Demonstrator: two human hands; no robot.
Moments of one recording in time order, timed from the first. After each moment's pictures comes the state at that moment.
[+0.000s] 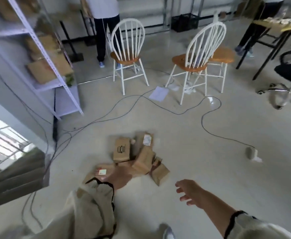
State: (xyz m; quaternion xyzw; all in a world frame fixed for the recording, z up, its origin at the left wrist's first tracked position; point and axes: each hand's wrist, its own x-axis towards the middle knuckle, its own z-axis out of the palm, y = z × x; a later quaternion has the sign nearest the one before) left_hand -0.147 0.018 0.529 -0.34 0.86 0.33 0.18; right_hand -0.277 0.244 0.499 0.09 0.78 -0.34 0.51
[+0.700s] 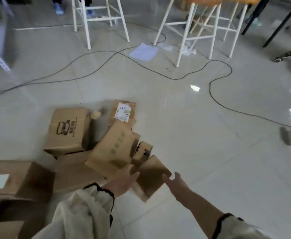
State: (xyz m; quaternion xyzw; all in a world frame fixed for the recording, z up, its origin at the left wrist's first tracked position) left_hand -0.373 -0.028 -0.084 -0.31 0.81 0.46 0.19; right_hand -0.464 0.155 -0.088 0.03 0.83 -0.34 0.43
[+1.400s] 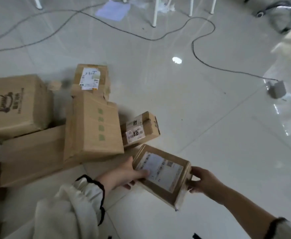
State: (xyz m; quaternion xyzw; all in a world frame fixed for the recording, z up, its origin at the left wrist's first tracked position) left_hand -0.390 0.027 -0.203 -0.24 0.71 0.56 0.35; right_hand -0.464 0.299 -0.176 0.03 0.79 -0.43 0.43
